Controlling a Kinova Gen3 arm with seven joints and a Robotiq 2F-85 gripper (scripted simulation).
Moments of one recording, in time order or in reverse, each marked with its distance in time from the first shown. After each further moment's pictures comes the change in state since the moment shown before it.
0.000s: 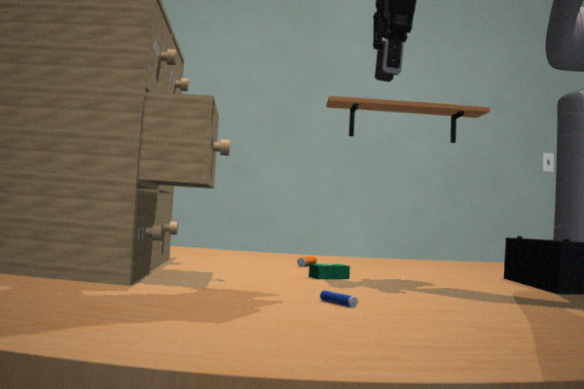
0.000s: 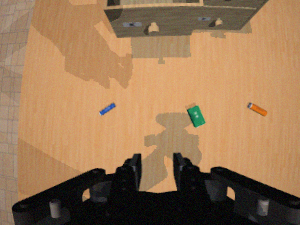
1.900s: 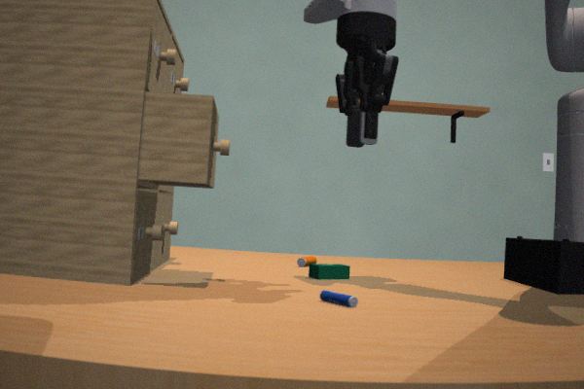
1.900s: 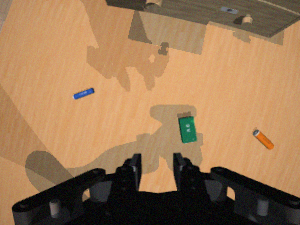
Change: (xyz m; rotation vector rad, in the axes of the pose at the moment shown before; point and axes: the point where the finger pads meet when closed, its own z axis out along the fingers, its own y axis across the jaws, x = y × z) arm 0.016 0.041 0.080 0.012 -0.063 -0.249
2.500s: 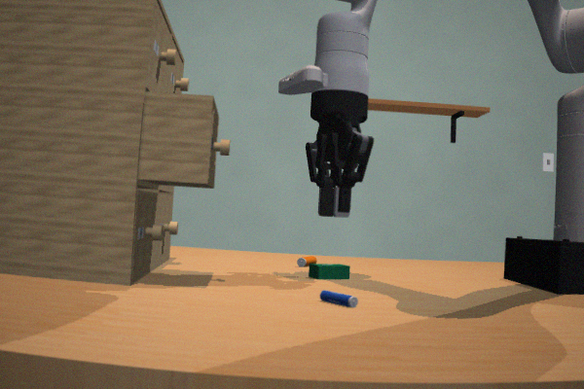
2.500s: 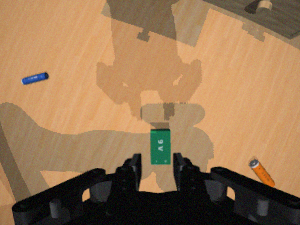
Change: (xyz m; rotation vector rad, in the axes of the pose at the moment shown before) arm 0.009 0.054 0.089 0.003 -0.003 -0.145
